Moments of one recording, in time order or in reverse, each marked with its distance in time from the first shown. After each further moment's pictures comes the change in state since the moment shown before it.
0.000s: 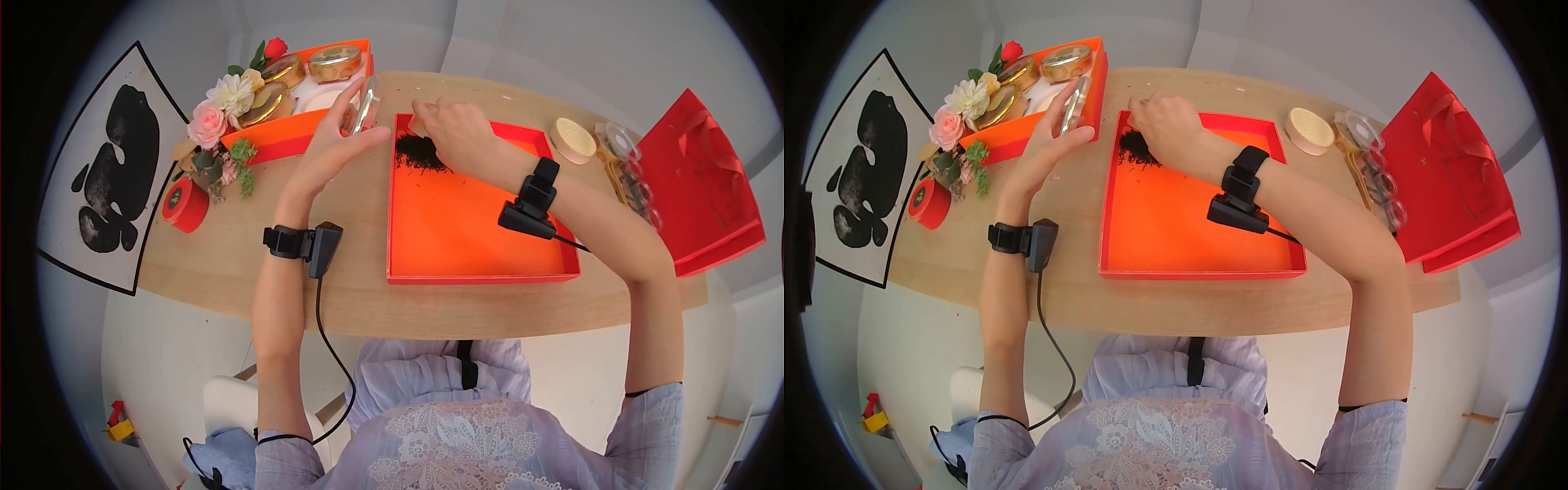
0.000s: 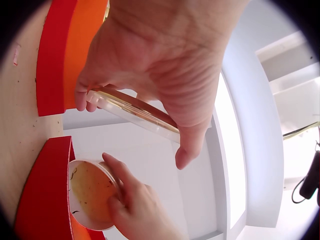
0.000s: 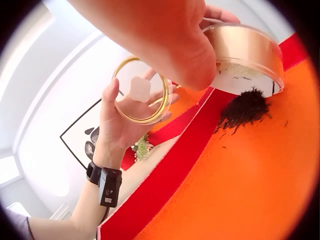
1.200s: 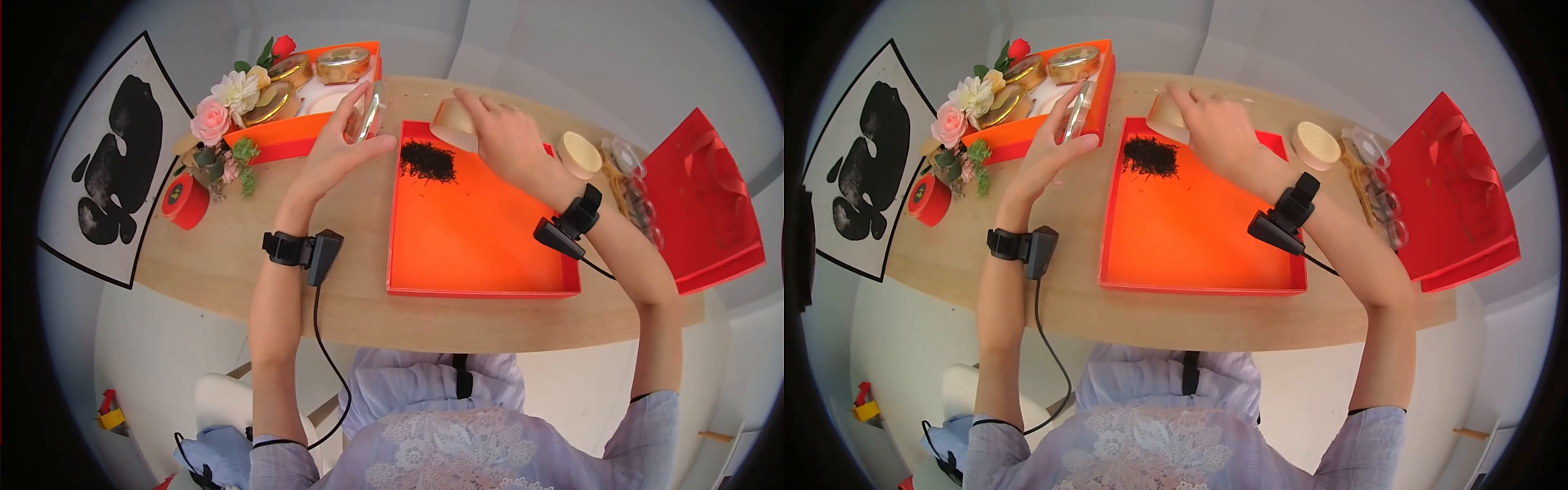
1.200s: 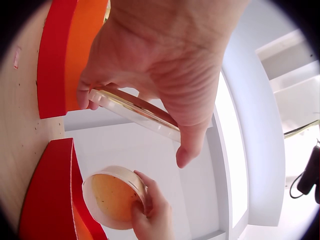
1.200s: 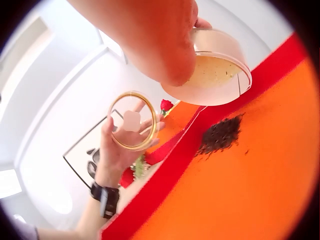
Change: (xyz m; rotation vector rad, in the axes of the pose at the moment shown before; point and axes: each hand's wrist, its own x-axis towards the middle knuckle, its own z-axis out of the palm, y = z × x) left_hand -0.003 0.009 0.000 0.011 0.001 -0.094; right_hand -0.028 0.044 0.000 0.133 0.200 0.111
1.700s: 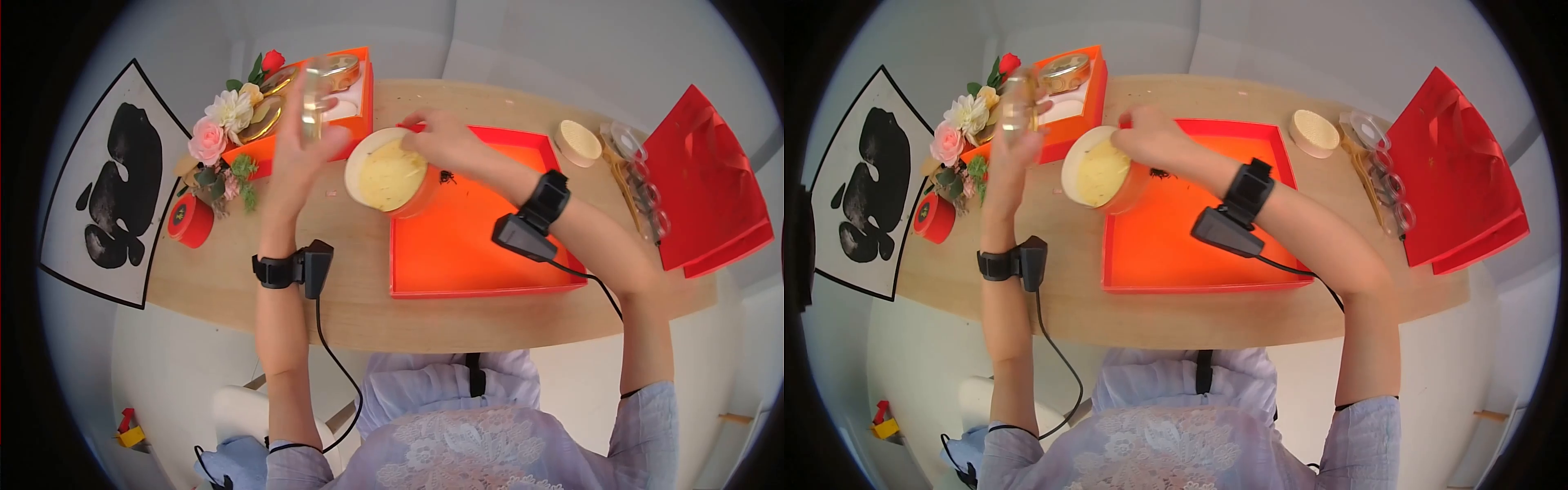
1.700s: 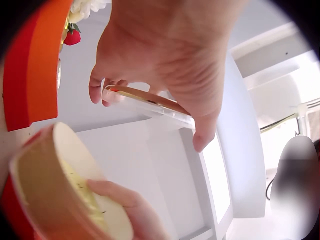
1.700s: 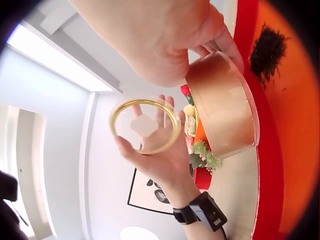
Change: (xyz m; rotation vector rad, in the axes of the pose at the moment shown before) left_hand -0.004 0.017 -0.020 0.048 0.148 0.242; right_hand 0.039 -0.058 0.009 0.959 -0.332 0.580
